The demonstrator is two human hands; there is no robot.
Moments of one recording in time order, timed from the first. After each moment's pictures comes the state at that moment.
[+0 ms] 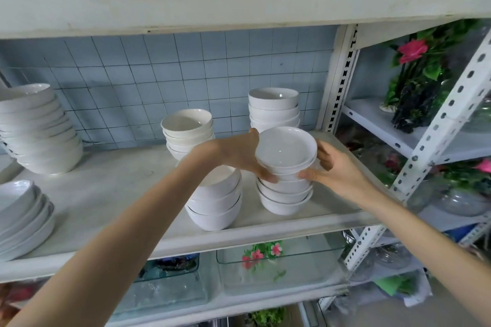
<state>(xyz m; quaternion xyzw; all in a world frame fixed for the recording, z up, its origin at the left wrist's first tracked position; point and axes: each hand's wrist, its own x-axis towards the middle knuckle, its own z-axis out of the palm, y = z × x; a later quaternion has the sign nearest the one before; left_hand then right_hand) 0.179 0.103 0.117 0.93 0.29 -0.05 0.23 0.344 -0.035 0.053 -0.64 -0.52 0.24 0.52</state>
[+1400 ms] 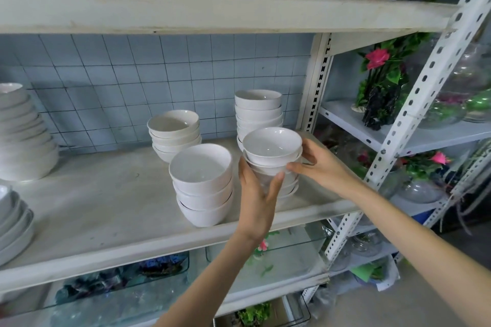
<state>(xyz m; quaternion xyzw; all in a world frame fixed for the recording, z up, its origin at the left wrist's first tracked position) 0.180 0.015 0.015 0.70 0.26 0.42 0.51 0.335 -0.042 0.054 -0.67 -0.51 0.24 0.48</state>
